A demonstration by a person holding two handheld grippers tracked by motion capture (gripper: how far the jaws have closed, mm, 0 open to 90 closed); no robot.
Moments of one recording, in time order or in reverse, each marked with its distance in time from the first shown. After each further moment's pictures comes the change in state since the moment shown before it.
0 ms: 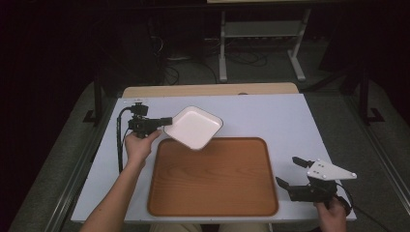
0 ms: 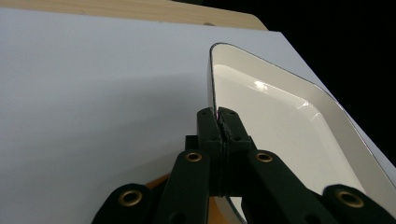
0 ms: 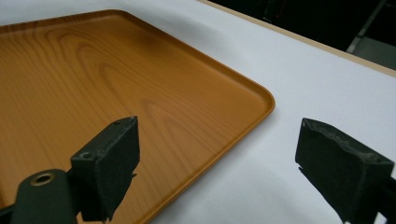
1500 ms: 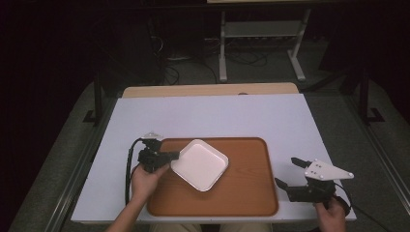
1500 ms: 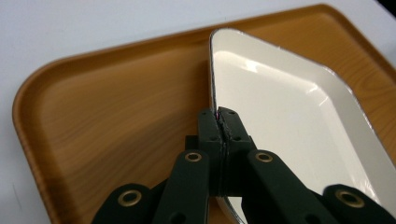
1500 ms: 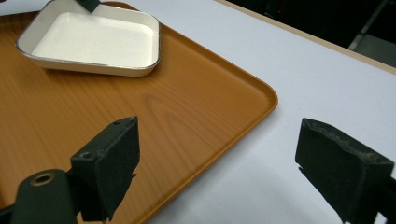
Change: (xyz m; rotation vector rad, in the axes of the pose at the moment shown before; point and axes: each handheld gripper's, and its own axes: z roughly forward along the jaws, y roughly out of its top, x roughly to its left) left arm -0.031 -0.090 0.011 0.176 0.096 0.148; right arm 0.002 0.001 0.002 0.023 -0.001 -0.014
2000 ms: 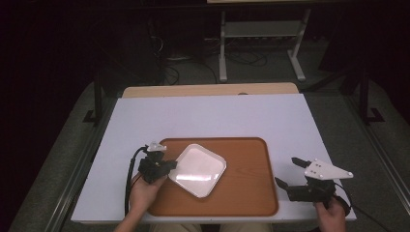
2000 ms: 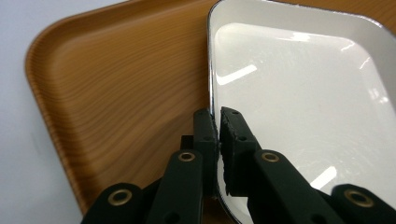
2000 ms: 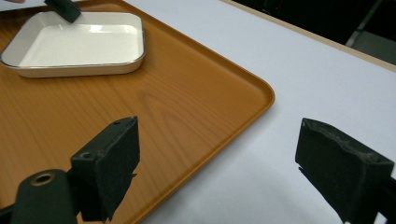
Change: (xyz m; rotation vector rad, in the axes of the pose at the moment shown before) left arm -0.016 -0.023 -0.002 0.041 0.131 0.102; right arm -0.001 0.000 0.001 0.012 -0.011 0.002
